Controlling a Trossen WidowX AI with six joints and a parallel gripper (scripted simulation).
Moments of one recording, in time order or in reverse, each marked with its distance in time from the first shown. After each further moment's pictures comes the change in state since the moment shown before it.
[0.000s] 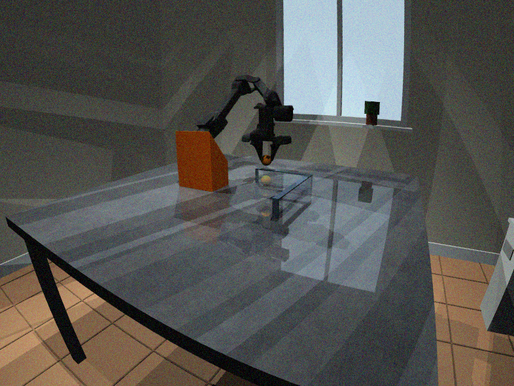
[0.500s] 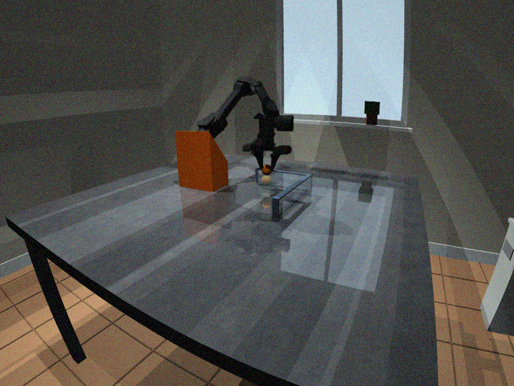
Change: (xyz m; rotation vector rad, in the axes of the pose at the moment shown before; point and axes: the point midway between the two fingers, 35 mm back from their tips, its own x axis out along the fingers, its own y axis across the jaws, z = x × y) arm 0.038 0.001 -0.003 0.027 0.002 0.008
